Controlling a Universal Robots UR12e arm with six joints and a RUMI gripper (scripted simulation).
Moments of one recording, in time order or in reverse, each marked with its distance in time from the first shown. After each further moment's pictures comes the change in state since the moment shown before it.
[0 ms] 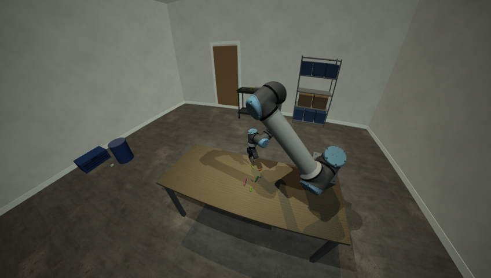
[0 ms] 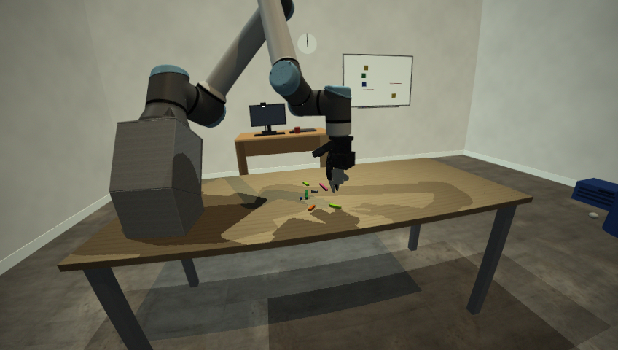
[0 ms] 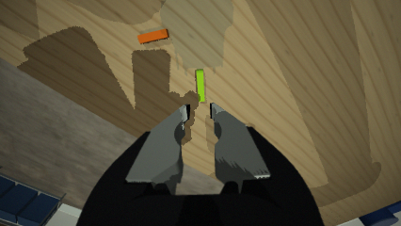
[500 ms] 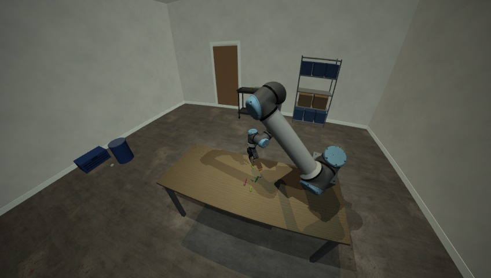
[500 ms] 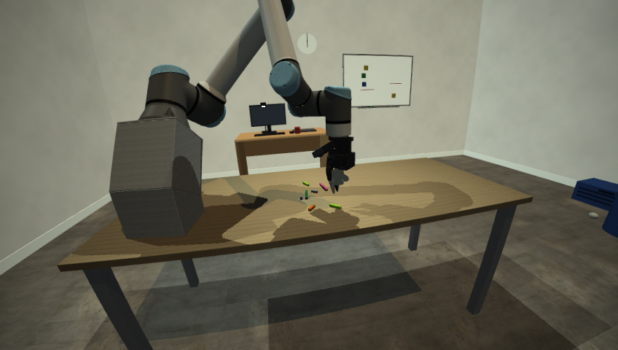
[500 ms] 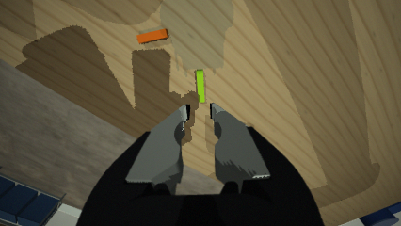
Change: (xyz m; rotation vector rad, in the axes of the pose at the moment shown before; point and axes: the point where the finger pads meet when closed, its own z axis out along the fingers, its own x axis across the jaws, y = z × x) arm 0.000 0.000 0.002 0.000 0.000 0.000
